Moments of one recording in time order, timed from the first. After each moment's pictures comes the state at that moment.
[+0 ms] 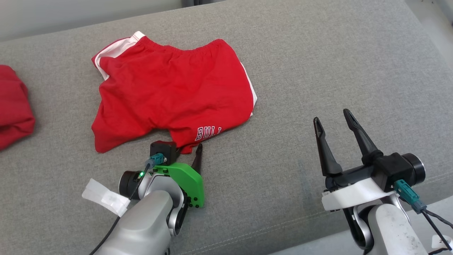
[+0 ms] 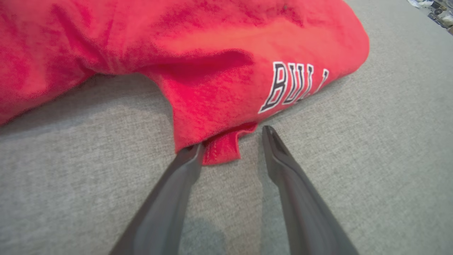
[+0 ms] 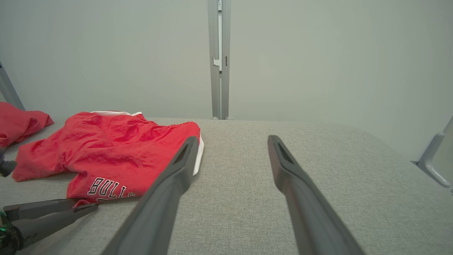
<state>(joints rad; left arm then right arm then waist) -0.67 0.07 -0.94 0.96 -0.91 0.10 -0.27 -0.15 -0.05 0.11 0.04 0.05 0.13 -0.26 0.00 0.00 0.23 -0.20</state>
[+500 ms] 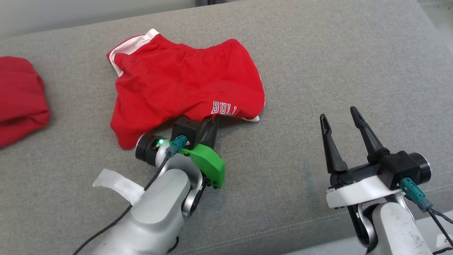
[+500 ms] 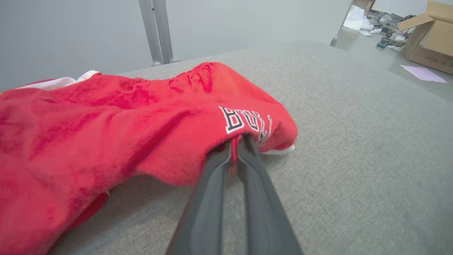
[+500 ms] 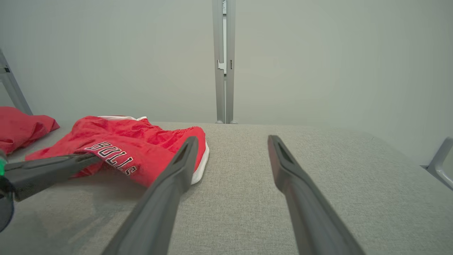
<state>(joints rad) -0.70 0.08 -0.87 0.75 -0.66 0.10 -0.26 -0.16 -0.05 0.08 0.03 0.06 0.13 -0.26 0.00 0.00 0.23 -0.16</state>
